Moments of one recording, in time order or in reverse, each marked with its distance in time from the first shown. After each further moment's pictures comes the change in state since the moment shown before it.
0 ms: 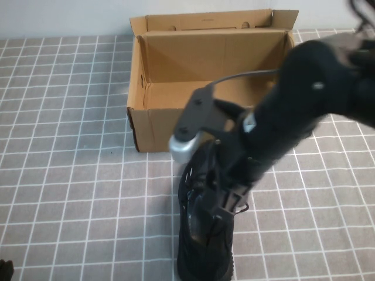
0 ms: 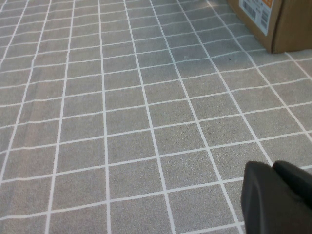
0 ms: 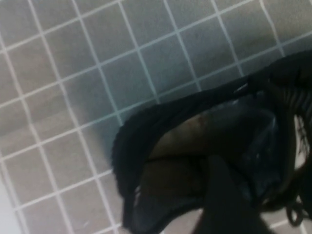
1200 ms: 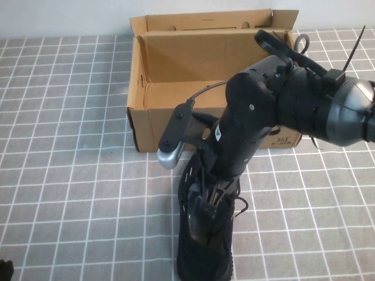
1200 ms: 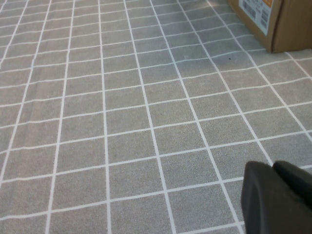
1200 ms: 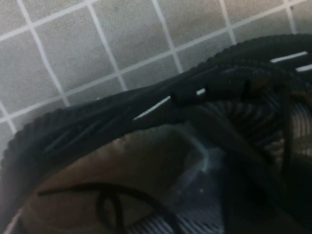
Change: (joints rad) right arm 0.006 0.226 -0.110 -0.191 -0.056 0.049; left arm 0.000 0.000 0.000 0.000 0.000 0.000
